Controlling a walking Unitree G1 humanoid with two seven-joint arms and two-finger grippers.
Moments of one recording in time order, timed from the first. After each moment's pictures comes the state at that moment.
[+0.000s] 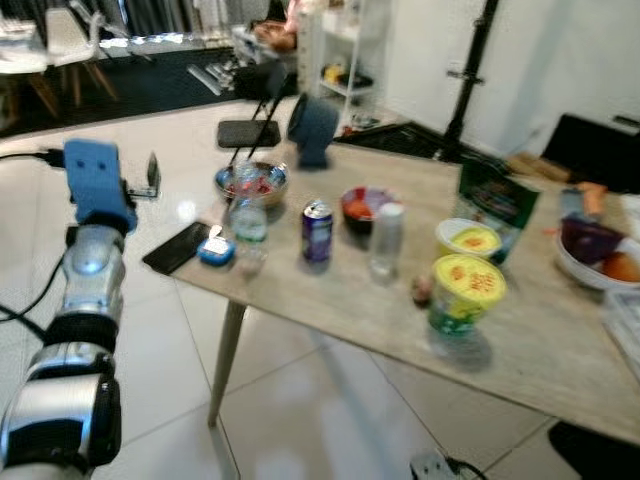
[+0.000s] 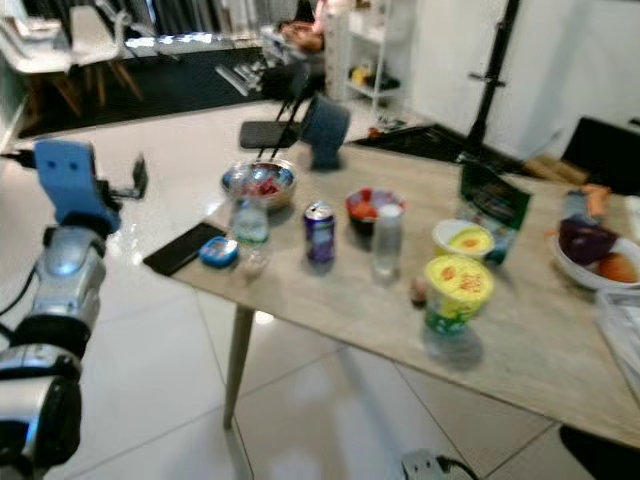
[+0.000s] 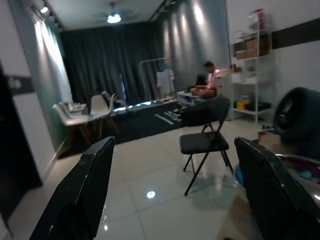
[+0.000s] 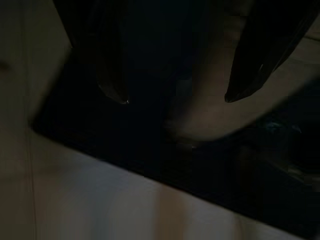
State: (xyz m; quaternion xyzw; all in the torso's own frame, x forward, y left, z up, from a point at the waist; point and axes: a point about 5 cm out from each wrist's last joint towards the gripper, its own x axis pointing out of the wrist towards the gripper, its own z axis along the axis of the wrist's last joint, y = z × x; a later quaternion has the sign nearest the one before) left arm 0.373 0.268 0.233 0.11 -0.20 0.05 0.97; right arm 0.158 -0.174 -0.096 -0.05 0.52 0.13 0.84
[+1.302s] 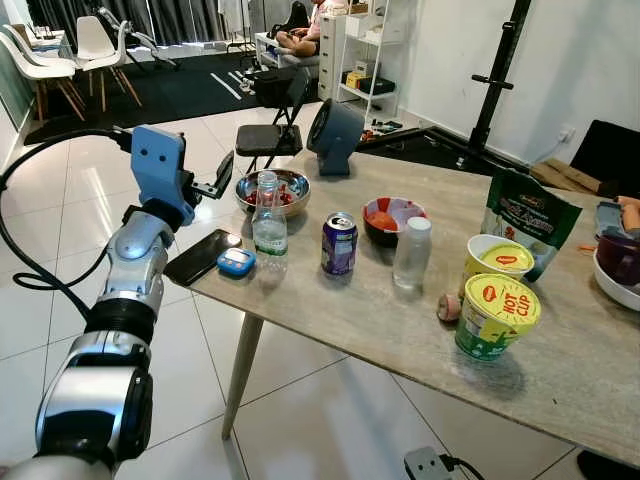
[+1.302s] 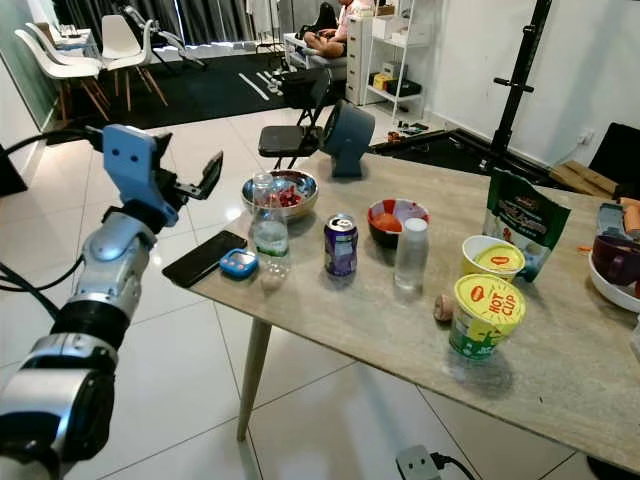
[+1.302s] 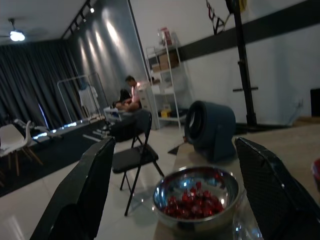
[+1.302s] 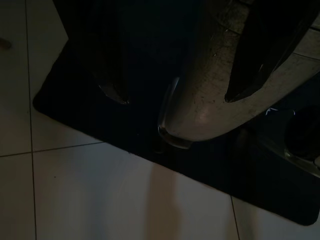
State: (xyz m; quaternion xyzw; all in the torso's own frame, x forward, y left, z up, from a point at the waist) left arm 0.392 0.199 0.239 0.10 -0.19 -0.15 0.96; right arm 0.157 -0.183 -0.095 -0.06 0.52 0.13 0.84
